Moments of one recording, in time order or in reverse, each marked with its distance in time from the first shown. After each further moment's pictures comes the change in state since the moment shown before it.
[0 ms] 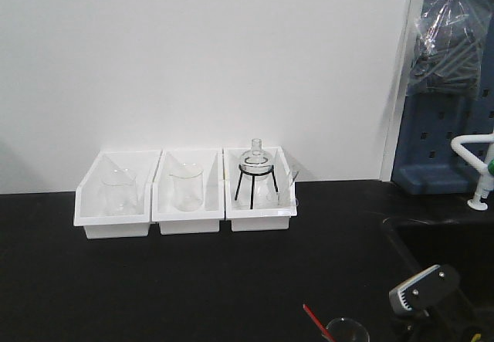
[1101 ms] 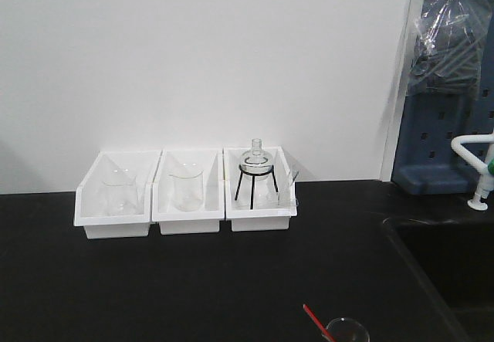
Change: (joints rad) left arm 0.000 0.000 0.000 0.000 0.000 0.000; right arm 0.000 -0.900 0.005 -0.035 0.146 0.316
